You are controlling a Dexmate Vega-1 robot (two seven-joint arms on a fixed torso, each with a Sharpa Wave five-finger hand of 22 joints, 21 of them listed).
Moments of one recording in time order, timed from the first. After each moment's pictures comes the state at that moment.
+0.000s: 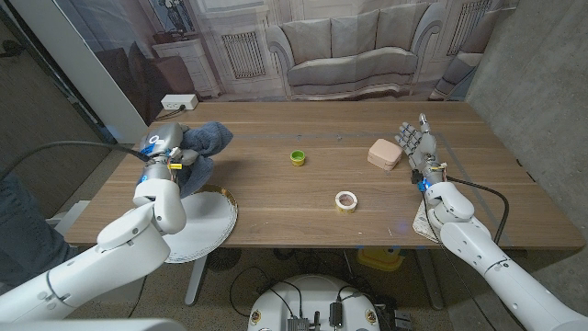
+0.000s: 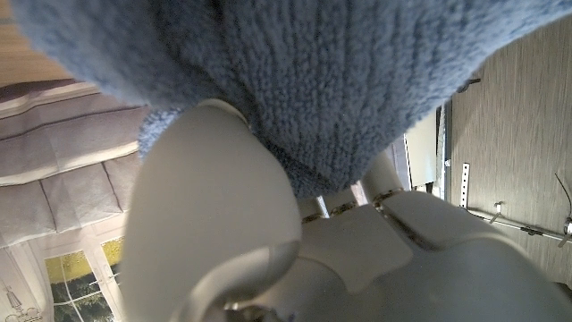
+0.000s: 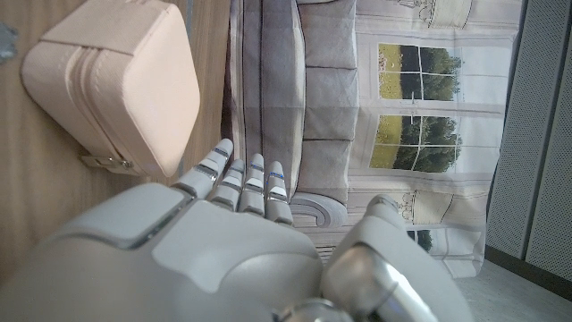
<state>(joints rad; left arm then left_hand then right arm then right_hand) 1.36 1.01 0.23 -2.42 0.31 1.02 0.59 1.41 0.13 0.17 -0.13 0.18 0.86 -0.02 0.45 0.23 0.89 -0.13 0.34 0.43 0.89 -0.05 0.31 0.31 0.89 -0.01 0.41 0.18 -1.06 -0.53 -0.23 -1.50 0.78 0.34 -0.07 0.18 0.02 0.14 -0.06 0.20 0.26 0.05 0.20 0.19 0.28 0.09 0.21 0.18 0.15 0.03 0.19 0.18 0.26 -0.04 0.20 0.18</state>
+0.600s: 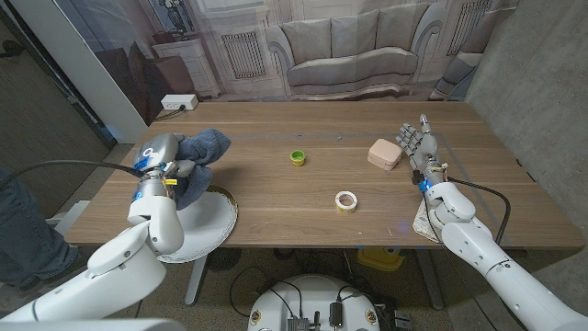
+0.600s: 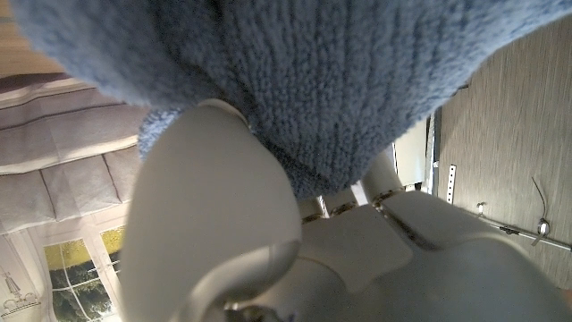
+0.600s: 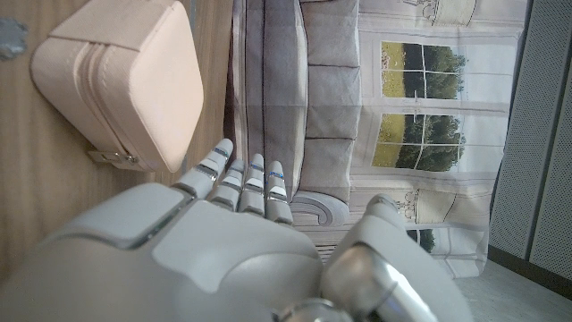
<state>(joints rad) 1.51 0.95 0.15 -2.47 0.35 0.98 0.65 1.41 0.13 0.17 -0.13 0.18 0.86 -0.01 0.44 0.23 0.89 -0.12 0.34 0.44 0.89 -0.05 0.31 0.32 0.89 -0.01 0.41 0.18 -1.07 -0.54 -0.23 -1.51 0.78 0.33 -0.08 0.19 0.03 0.14 -0.07 0.20 0.26 0.06 0.20 0.19 0.28 0.09 0.21 0.18 0.15 0.03 0.19 0.18 0.26 -0.04 0.20 0.18</state>
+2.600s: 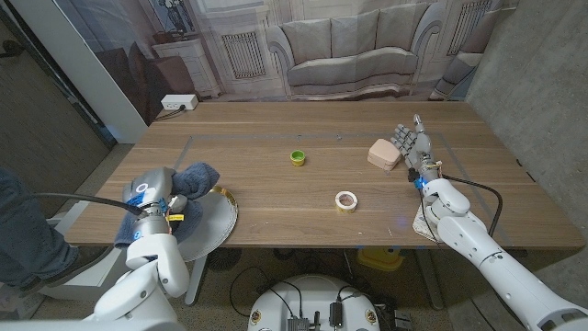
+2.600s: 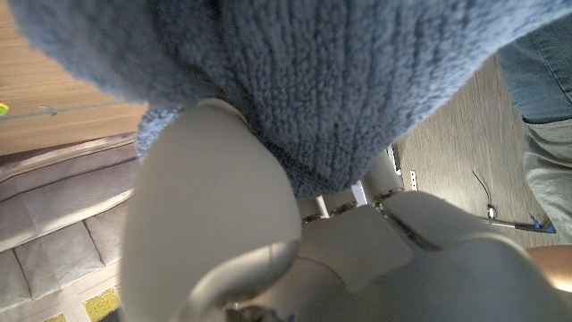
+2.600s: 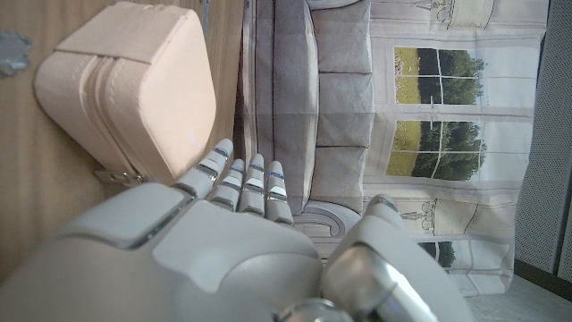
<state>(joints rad) 1.58 0.94 0.31 -2.57 0.44 1.30 0.70 1.41 0.13 0.17 -0.13 0.17 0.88 -0.02 0.44 0.22 0.92 -0.12 0.32 0.46 0.90 -0.05 0.29 0.33 0.90 -0.01 0.43 0.18 -1.01 -0.52 -0.26 -1.44 0.79 0.29 -0.04 0.19 0.03 0.13 -0.06 0.20 0.26 0.06 0.20 0.19 0.28 0.09 0.21 0.18 0.15 0.03 0.19 0.18 0.26 -0.04 0.20 0.18</state>
